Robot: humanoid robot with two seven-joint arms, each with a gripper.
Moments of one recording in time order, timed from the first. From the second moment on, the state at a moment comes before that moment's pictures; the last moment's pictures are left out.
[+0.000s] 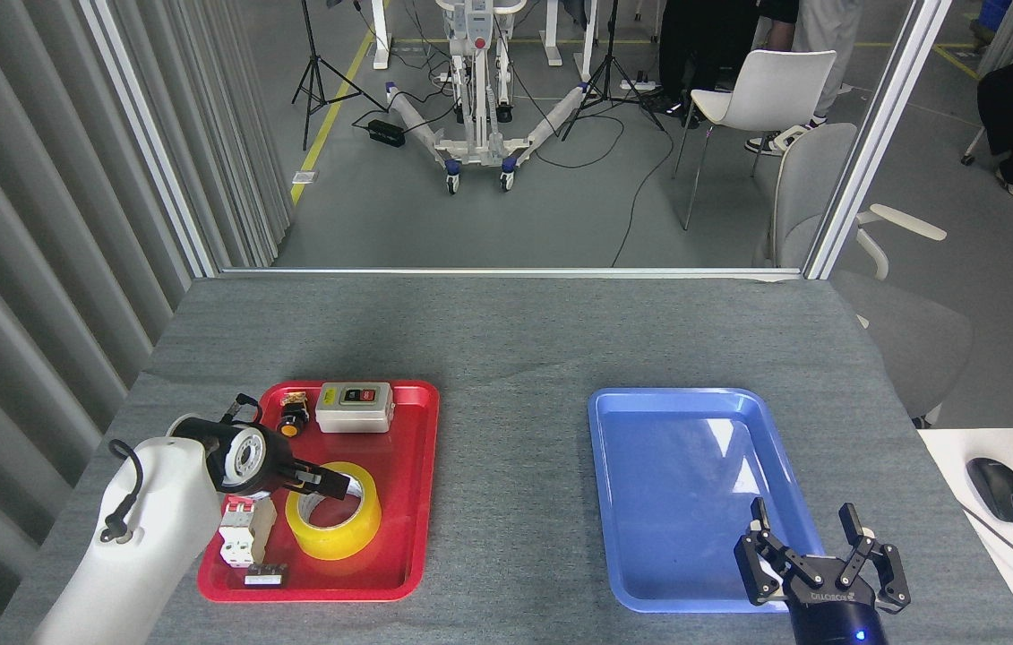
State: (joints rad) left arm -0.69 0.29 -0.38 -0.93 -1.03 -0.20 -1.05; right arm 0.12 -0.09 -0.05 -1.57 1.38 0.01 -0.12
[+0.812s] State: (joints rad) left arm -0.69 0.29 -0.39 -0.81 -1.04 -0.26 -0.88; right arm 0.13 -0.10 -0.05 -1.57 1.38 0.00 -0.13
